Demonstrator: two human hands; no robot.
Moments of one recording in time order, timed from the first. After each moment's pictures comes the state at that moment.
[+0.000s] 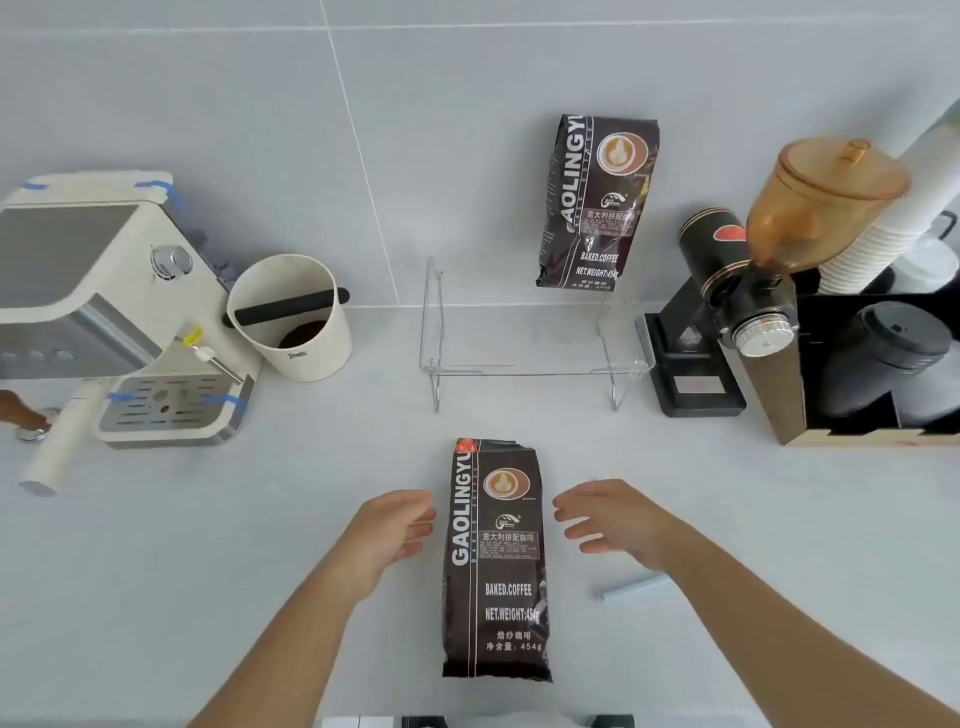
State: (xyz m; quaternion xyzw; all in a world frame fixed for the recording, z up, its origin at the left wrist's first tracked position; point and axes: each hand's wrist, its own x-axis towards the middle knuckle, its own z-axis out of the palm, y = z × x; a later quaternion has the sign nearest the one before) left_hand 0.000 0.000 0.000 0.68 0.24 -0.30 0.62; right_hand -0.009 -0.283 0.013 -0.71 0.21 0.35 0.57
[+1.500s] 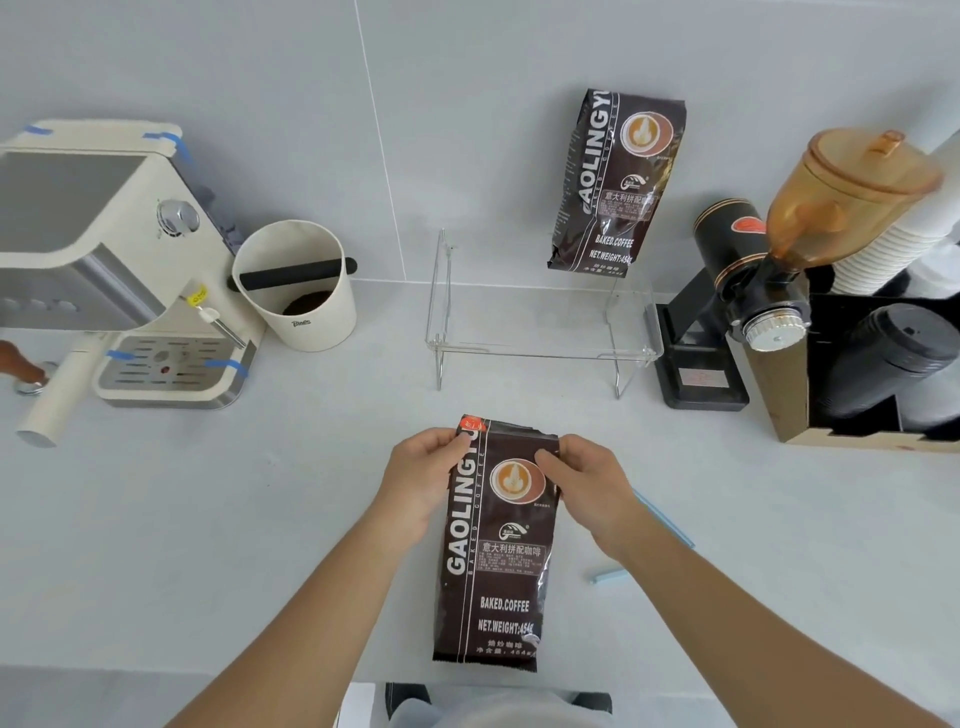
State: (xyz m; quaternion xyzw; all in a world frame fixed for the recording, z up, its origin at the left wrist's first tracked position) left_hand 0.009 -0.050 0.030 0.65 0.21 -0.18 0.71; right_hand -0.009 -0.239 0.023 -0.74 0.20 0.14 0.63
